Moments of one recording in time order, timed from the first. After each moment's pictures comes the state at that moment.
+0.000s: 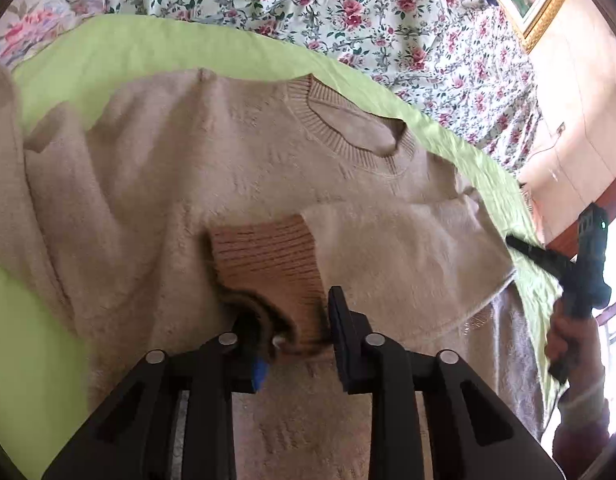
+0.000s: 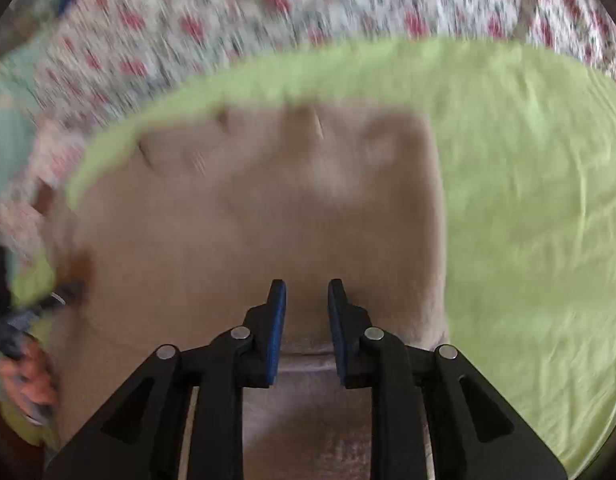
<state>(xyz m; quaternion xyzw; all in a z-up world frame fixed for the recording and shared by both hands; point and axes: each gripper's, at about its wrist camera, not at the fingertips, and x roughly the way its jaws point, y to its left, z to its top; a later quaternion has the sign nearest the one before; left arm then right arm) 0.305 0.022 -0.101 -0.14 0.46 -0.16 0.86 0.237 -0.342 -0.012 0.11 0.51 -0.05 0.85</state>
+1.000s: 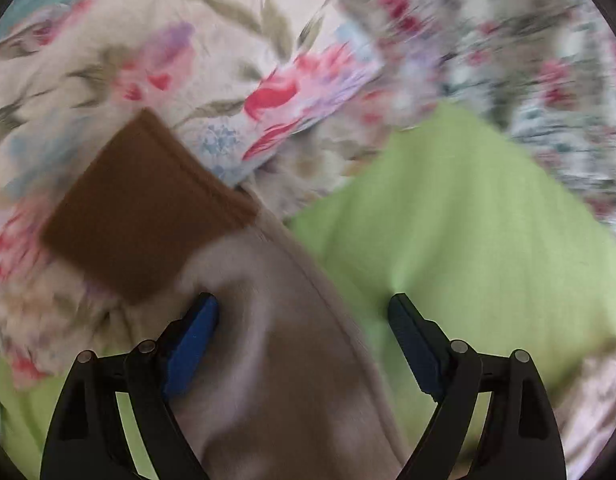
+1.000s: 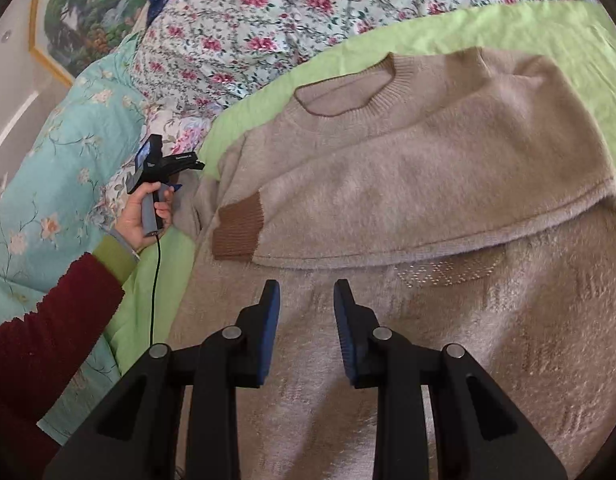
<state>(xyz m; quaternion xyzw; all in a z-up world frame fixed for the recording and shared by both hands) 0.496 0.288 -0.085 -0.12 0.51 0.21 0.83 0.185 -0.229 -0.005 0.24 0.46 0.12 0.85</state>
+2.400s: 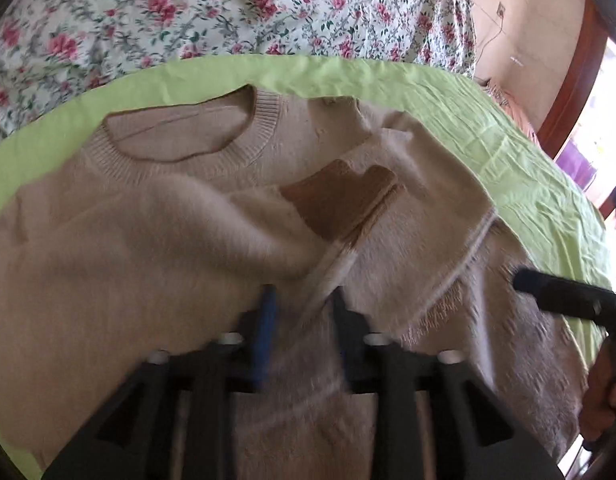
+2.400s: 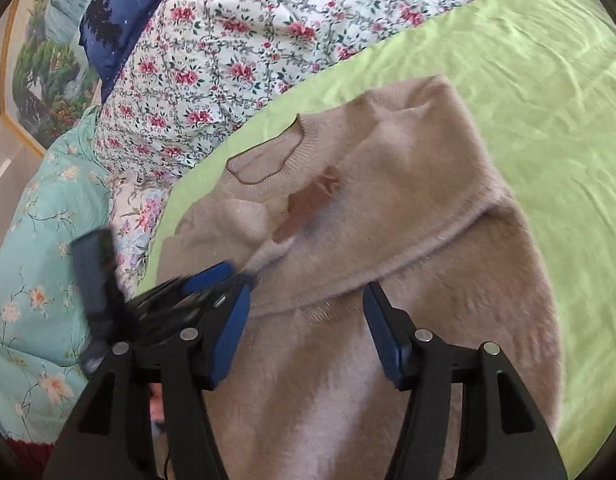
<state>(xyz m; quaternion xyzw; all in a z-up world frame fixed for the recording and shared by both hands) 0.316 -0.107 -0.087 0.04 0.45 -0.25 0.86 0.165 -0.300 0.001 0.30 0.41 0.03 0.86</state>
